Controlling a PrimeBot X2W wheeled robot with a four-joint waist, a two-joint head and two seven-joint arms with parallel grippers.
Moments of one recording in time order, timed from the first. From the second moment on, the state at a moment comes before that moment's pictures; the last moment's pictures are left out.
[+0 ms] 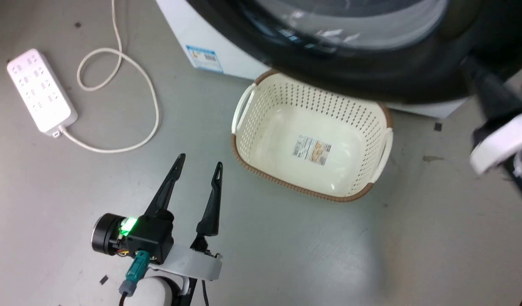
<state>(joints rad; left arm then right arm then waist) -0.15 0.06 -0.17 0.00 -0.04 -0.06 -0.26 -0.66 -0.47 0.26 0.38 0.32 0.13 -0.15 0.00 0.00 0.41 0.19</state>
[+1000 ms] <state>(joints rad) -0.19 0.05 -0.18 0.03 -0.05 -0.03 -0.26 -0.93 -0.48 0.25 0.72 0.42 0.13 -0.24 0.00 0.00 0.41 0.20</state>
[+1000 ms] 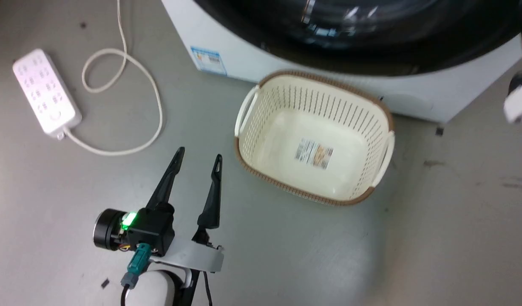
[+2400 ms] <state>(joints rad) -0.01 0.07 -0.11 0.20 -0.09 -0.05 -0.26 0.09 -0.06 -0.05 0.10 0.17 0.13 -0.26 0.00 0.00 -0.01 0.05</state>
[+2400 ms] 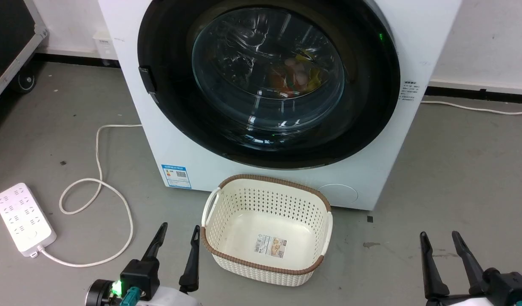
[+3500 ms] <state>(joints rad) -0.02 0.07 -0.09 0.16 -0.08 -0.05 -0.21 0.08 -0.06 -0.05 0.09 0.13 0.13 -0.21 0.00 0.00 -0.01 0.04</state>
